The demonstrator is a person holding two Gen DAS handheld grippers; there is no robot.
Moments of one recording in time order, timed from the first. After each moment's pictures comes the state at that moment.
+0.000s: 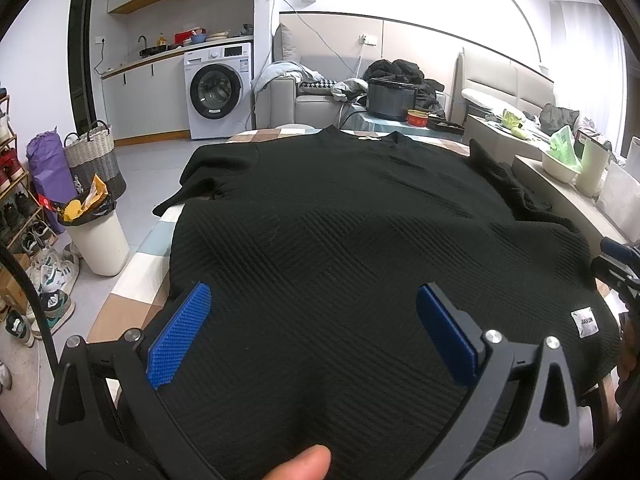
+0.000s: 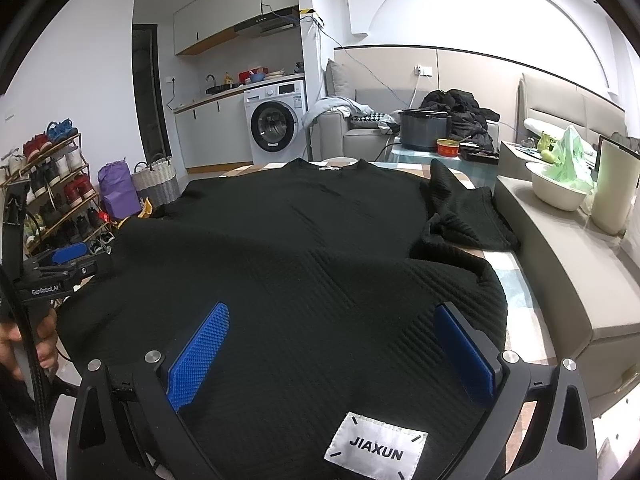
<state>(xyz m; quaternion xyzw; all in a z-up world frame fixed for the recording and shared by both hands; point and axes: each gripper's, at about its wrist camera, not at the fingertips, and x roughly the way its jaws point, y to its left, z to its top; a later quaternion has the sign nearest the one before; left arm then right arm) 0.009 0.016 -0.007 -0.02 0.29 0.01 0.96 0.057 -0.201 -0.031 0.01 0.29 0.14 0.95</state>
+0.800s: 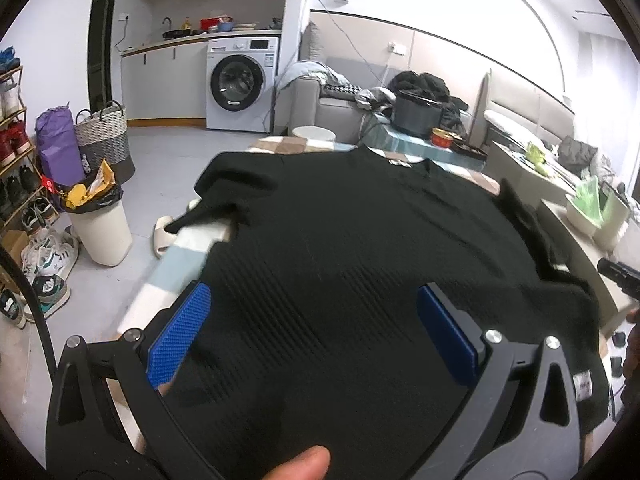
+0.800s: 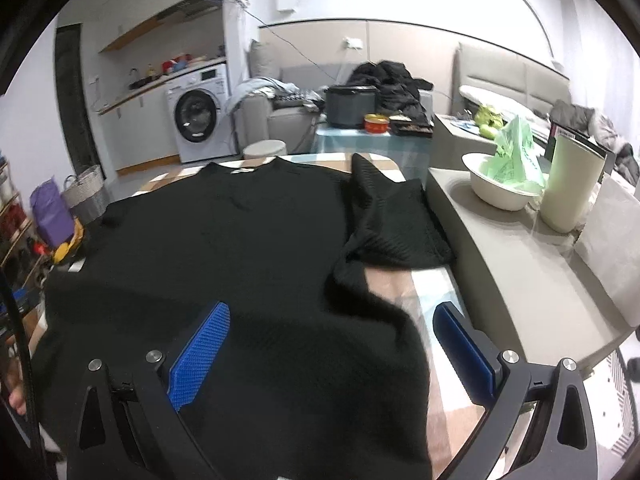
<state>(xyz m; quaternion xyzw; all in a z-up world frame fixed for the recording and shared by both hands) 0.073 0.071 0.015 -0.08 0.29 0.05 0.95 0.147 -0.237 -0.001 0.02 0.35 0.00 0.93</state>
